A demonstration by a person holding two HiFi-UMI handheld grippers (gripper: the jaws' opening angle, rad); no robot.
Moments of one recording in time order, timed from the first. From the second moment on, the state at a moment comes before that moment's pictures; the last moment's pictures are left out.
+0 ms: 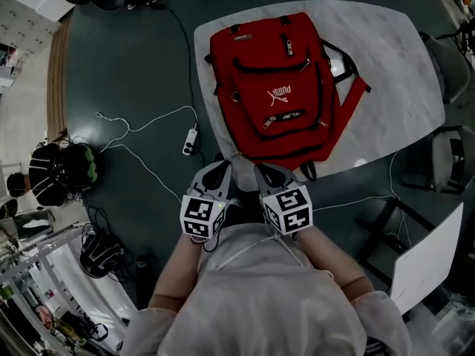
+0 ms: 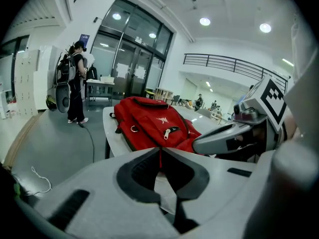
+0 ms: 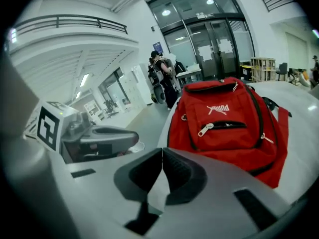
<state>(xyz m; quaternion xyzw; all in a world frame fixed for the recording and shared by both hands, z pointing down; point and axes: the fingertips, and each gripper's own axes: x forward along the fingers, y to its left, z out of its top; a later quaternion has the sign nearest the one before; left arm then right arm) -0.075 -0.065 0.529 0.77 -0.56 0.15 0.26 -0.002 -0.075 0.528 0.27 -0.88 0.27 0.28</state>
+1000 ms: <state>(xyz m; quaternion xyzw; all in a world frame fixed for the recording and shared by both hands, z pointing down) -0.065 -0.076 0.651 0.78 -0.42 0.34 0.32 -0.013 -0.099 0.640 0.28 -0.78 0.40 0.39</state>
